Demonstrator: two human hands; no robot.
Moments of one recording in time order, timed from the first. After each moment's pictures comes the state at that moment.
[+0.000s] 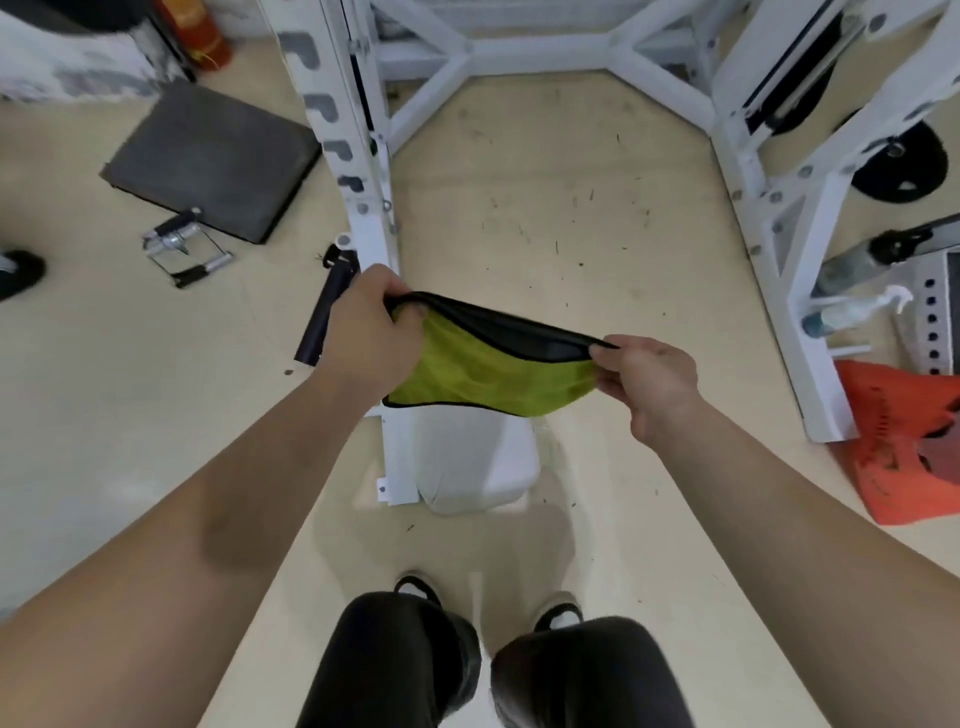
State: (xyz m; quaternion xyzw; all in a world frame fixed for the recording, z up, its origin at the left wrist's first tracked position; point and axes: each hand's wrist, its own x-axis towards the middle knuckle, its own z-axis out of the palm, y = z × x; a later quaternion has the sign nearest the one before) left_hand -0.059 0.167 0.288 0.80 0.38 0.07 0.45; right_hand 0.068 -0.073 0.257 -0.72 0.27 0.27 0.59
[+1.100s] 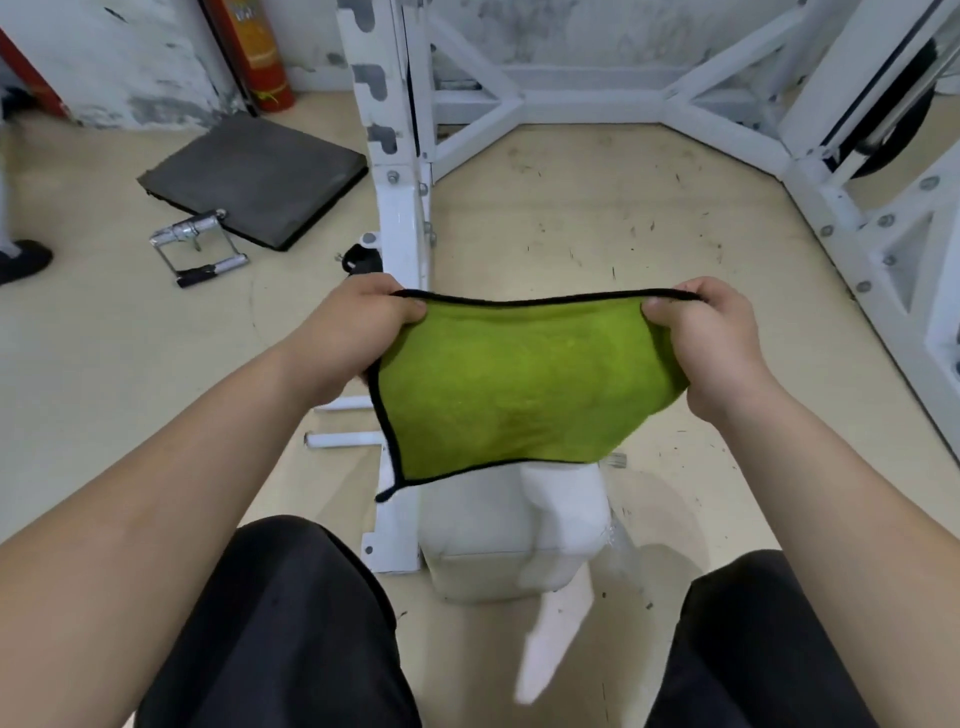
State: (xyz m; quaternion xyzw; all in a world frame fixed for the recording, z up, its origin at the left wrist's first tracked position) left_hand -0.099 0.192 0.054 0.74 0.38 0.04 0.55; right_hand 0.081 -0.059 0.034 -0.78 -0.02 0.16 0.60
